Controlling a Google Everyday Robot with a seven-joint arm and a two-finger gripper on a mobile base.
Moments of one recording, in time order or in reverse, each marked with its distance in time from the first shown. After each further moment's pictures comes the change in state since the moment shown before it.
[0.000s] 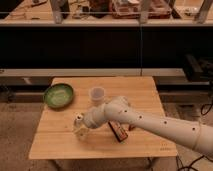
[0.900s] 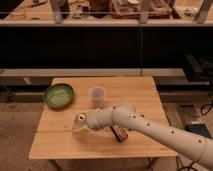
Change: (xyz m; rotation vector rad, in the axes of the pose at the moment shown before) arm 0.012 -0.002 -0.015 -0.039 0.174 -0.026
